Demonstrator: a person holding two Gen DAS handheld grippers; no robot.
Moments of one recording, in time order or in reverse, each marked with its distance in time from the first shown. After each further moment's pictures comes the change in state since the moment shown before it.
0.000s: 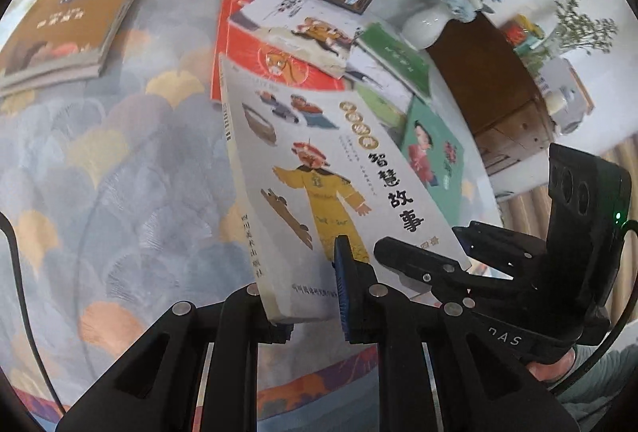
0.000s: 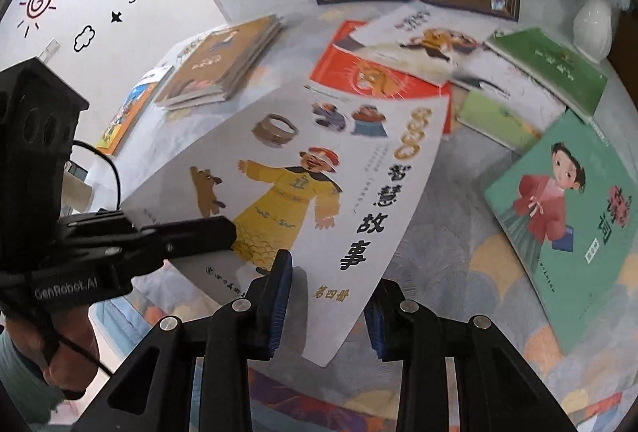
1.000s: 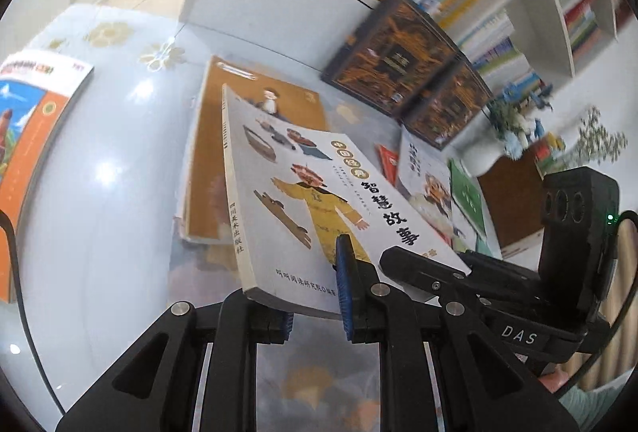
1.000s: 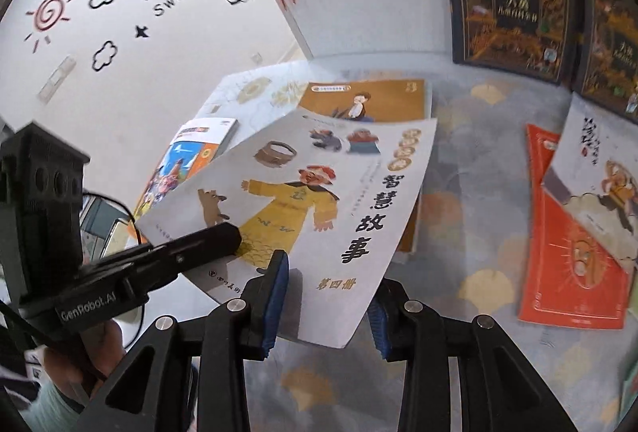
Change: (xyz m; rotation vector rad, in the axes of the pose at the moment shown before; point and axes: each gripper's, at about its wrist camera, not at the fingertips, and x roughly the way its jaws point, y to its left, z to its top) left arm -0.125 0.220 0.107 -0.156 -0.235 0.018; right arm 0.113 0.187 0.187 -0.016 -0.035 0.092
